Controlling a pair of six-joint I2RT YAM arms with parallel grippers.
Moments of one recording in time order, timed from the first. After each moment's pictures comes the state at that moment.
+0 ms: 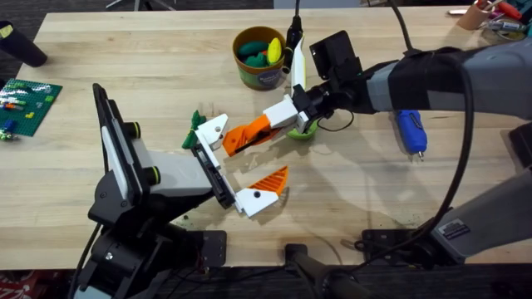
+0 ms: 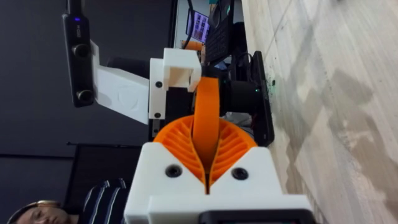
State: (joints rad) left arm -0.36 0.00 0.03 -0.10 0.67 -0.01; right arm 0.49 1.81 0.92 0.00 -1.50 0.51
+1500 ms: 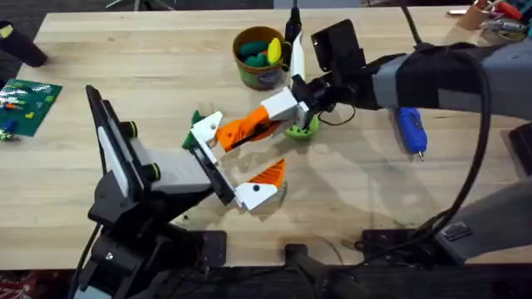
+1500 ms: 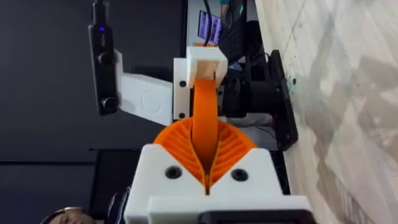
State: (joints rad) left arm -0.36 0.00 0.03 -0.10 0.60 -0.02; right arm 0.49 1.77 0.94 -0.01 -1.52 0.65
